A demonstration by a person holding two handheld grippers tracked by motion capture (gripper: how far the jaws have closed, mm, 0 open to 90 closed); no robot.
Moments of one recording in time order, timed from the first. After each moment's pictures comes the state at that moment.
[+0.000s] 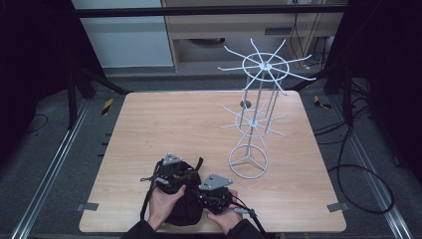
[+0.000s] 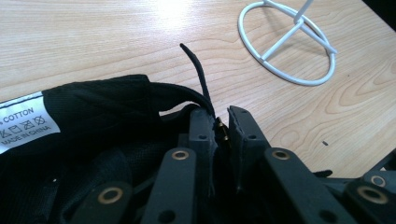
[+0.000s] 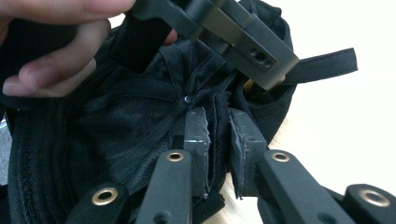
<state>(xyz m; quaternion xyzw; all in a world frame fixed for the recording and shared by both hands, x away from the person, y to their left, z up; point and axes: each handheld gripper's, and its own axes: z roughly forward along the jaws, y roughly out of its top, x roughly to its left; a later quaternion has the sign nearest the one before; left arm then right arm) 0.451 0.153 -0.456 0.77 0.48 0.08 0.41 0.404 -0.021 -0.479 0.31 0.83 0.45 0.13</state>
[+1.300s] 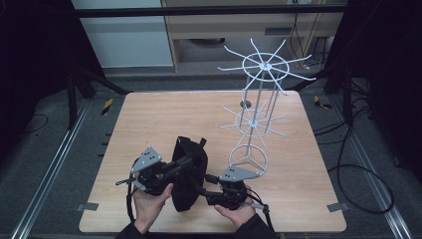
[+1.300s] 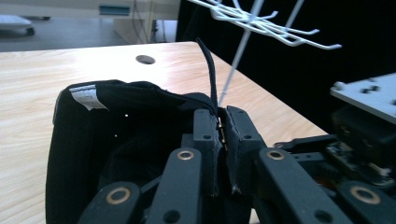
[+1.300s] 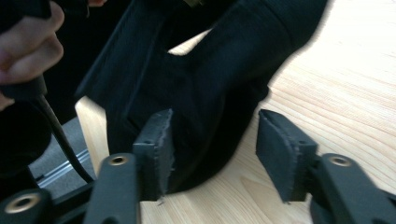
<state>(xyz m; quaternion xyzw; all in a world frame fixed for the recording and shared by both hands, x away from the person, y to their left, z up) 0.407 0.169 -0.374 0.72 0.37 0.13 0.57 0.405 -0.060 -0.444 0.32 0.76 0.56 0.07</state>
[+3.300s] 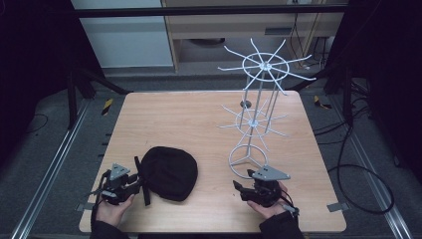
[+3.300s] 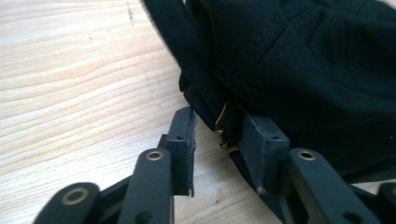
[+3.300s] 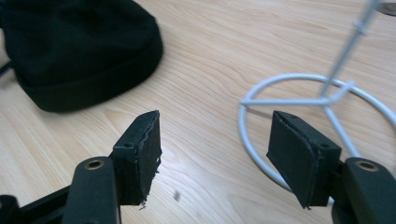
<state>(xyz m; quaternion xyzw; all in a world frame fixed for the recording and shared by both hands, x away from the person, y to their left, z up) 0.420 0.292 -0.462 0.76 0.51 0.22 0.34 0.411 -0.150 -0.466 0.40 0.77 0.45 0.19</state>
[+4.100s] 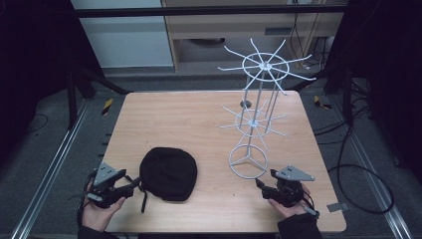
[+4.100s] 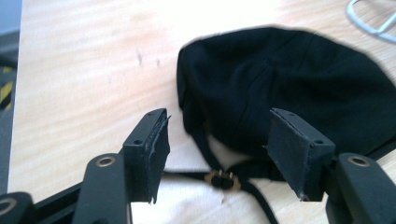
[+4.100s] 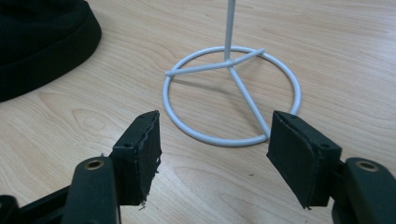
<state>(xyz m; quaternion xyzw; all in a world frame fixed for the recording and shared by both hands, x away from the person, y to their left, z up) 0.407 0.303 -0.428 0.77 0.45 0.24 0.38 0.409 -0.204 -0.469 0.45 0.75 0.43 0.22</state>
